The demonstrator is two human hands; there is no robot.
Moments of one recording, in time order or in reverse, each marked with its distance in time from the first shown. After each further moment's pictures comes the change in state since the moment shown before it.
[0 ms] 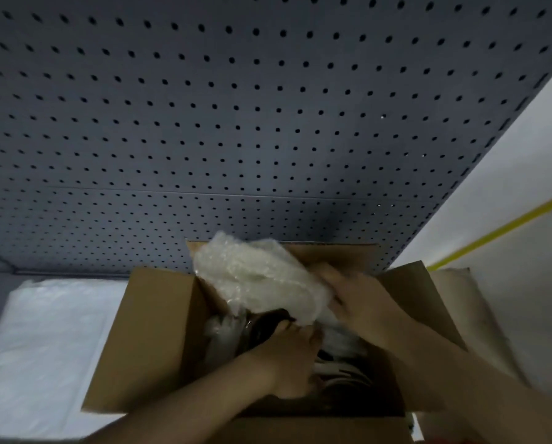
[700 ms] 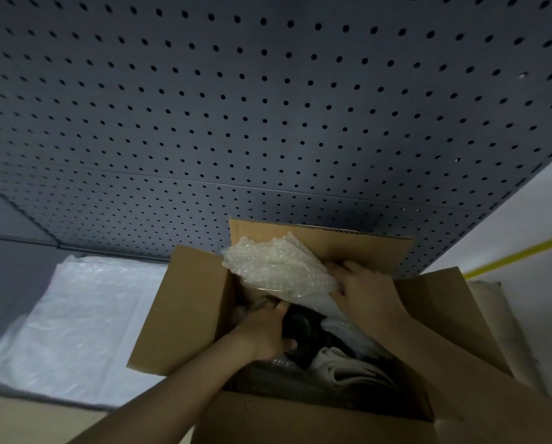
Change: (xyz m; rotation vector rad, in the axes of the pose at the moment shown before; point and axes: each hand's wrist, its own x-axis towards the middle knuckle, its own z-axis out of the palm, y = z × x) left_hand -0.029 -0.060 0.005 -0.483 0.161 -0.375; right_hand 0.033 -0.004 0.035 -0.308 -0.023 0.103
